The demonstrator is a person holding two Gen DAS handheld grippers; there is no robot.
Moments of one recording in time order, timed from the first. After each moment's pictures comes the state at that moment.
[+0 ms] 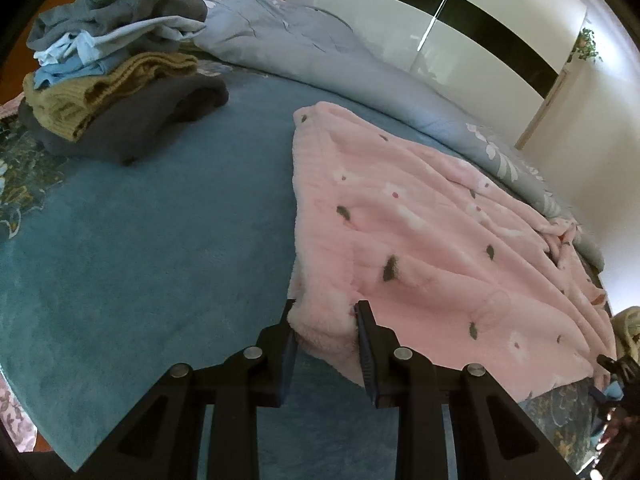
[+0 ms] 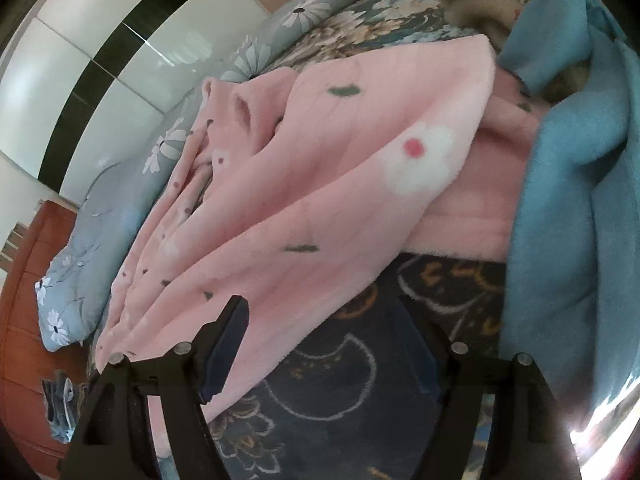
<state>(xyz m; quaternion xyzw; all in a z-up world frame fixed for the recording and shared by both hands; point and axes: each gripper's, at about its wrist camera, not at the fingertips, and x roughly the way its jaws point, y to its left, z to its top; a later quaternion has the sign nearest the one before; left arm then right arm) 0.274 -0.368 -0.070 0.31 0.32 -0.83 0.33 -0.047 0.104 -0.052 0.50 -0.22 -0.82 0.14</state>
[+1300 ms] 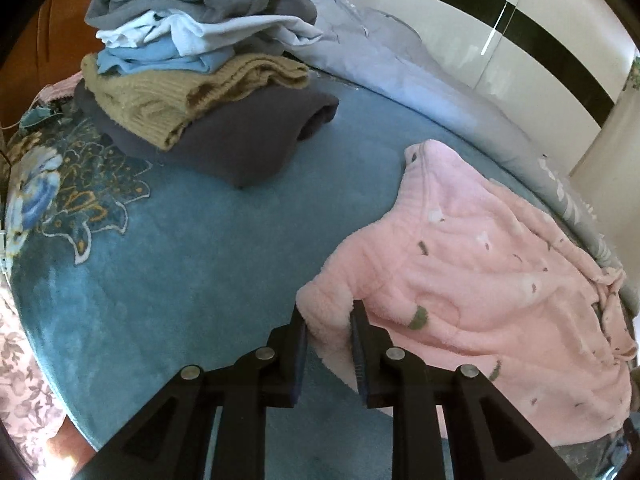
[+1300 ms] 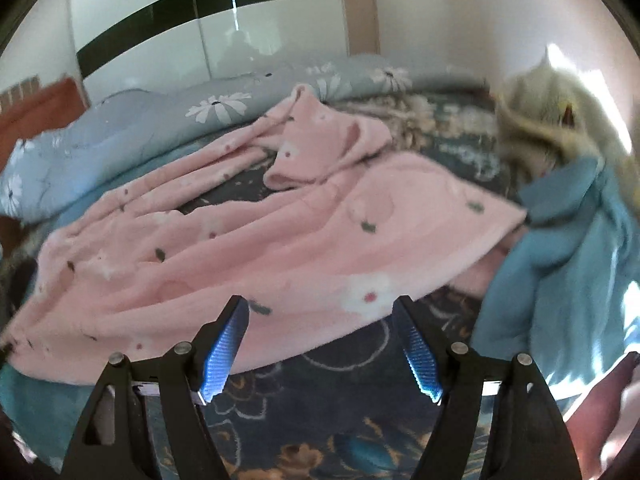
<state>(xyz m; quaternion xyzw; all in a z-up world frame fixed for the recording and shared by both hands) 0.313 -0.434 -0.064 0.32 0.34 -0.77 0.42 0.036 0.053 0.004 0.39 0.04 -0.91 0.16</state>
